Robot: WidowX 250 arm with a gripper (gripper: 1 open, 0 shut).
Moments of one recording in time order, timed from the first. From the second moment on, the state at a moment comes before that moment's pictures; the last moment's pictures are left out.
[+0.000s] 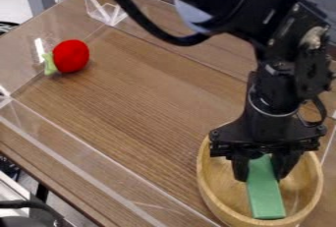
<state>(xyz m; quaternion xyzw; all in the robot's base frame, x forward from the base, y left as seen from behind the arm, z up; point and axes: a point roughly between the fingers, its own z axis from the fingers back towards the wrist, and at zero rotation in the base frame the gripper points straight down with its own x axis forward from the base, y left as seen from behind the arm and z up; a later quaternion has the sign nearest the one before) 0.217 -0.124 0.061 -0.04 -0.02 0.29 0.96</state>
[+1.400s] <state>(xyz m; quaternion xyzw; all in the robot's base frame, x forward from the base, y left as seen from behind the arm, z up) 0.214 -0.125 0.059 -0.04 -0.01 0.28 0.96</state>
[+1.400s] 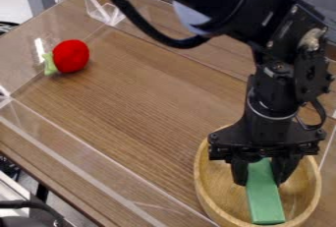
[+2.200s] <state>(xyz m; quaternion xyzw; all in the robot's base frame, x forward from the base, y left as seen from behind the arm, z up) 0.211 -0.121 0.055 -0.03 0.00 0.28 0.96</state>
